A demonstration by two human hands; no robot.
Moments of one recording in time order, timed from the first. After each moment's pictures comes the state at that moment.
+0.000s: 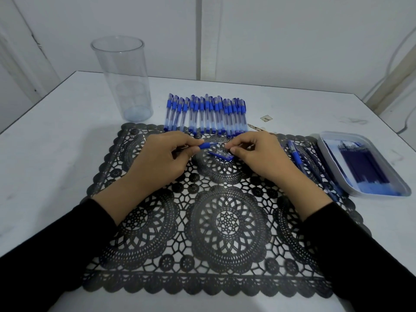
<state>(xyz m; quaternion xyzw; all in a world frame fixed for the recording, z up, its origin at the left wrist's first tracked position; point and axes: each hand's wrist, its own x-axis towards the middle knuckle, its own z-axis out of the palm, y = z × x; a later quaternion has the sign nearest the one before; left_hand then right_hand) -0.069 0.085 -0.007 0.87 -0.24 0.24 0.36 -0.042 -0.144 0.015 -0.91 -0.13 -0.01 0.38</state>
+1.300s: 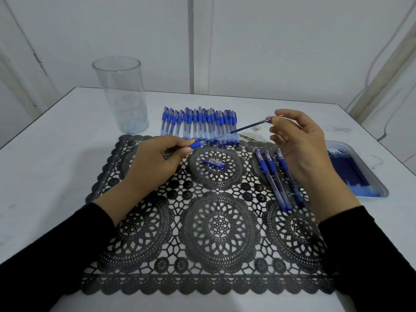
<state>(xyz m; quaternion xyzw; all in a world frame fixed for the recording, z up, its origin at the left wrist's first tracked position) -0.066 0.081 -0.002 0.84 -0.20 0.28 0.41 -0.054 -0.195 0.053 -0.60 -0.03 -0.10 0.80</state>
